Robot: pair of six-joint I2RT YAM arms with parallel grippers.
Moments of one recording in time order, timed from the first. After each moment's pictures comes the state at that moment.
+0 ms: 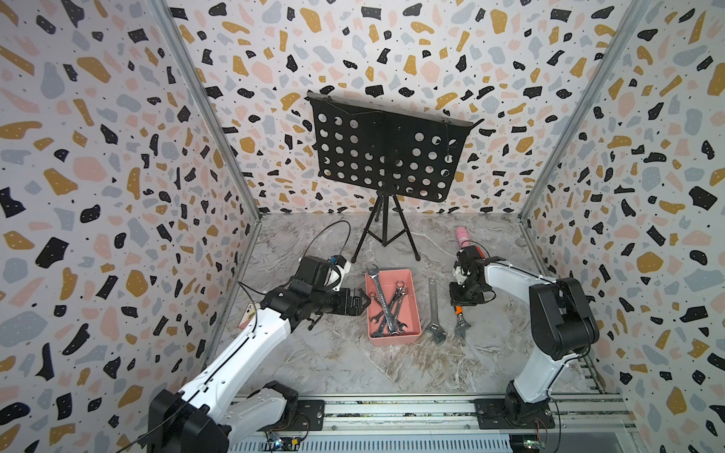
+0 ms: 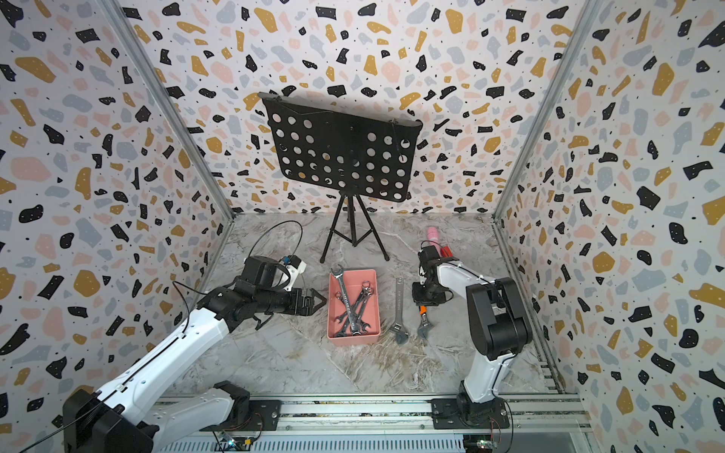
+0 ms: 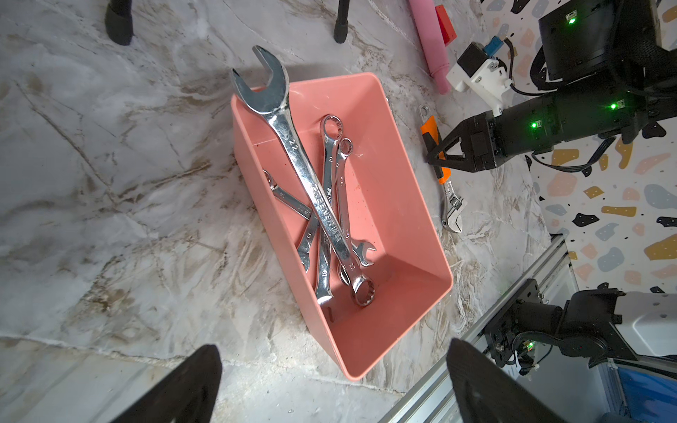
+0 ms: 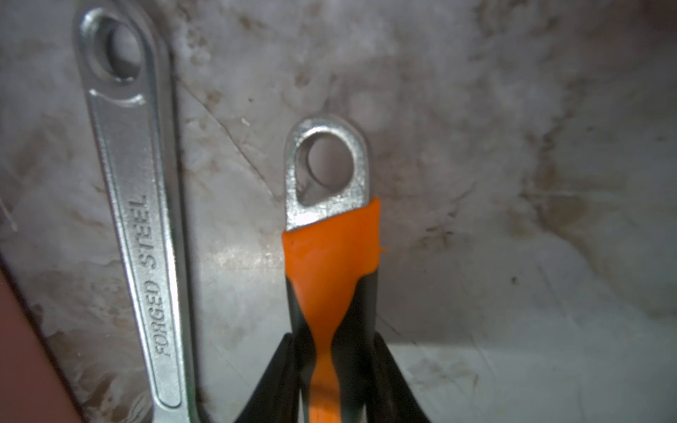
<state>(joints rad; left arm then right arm) -0.42 1.10 0.90 -0.67 0.41 -0.32 0.27 1.78 1.10 -0.72 -0.11 0.22</state>
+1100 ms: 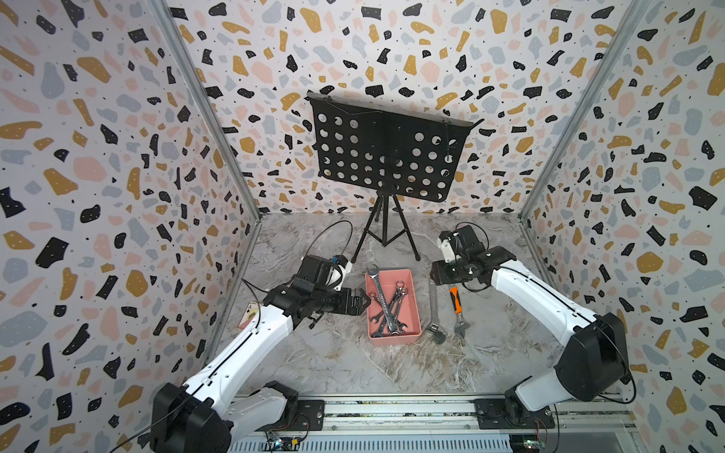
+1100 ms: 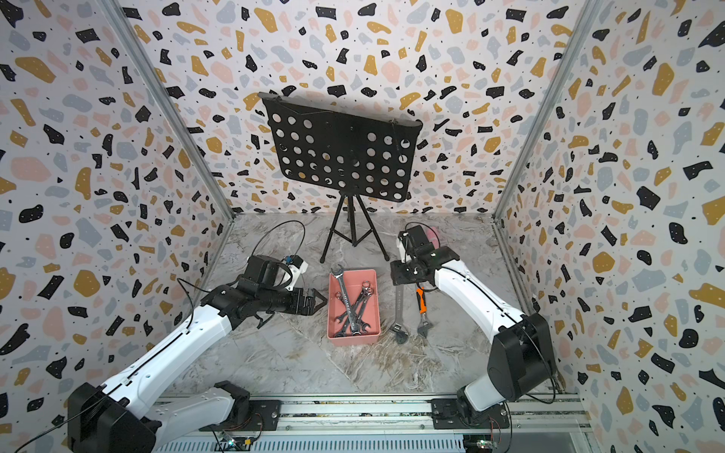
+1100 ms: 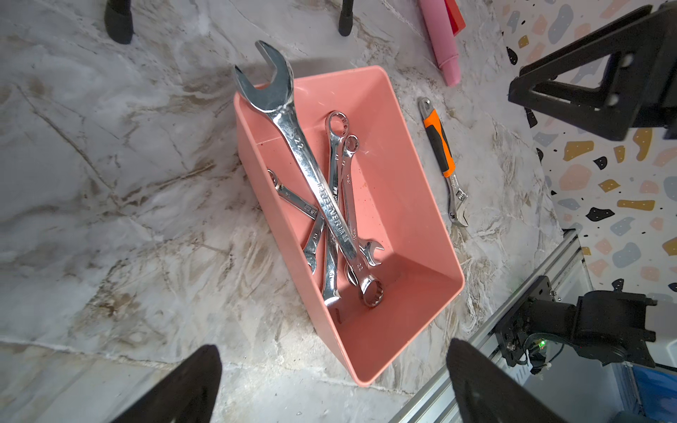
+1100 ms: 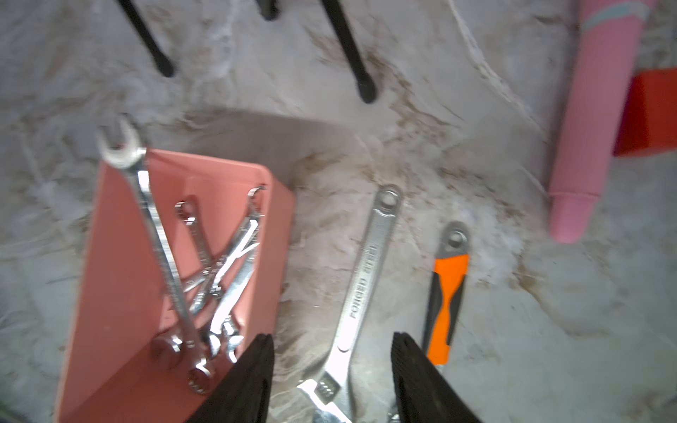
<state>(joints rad) -0.41 1.12 0.91 -0.67 0.40 -0.29 0.54 1.51 1.30 -0.75 -0.09 0.28</state>
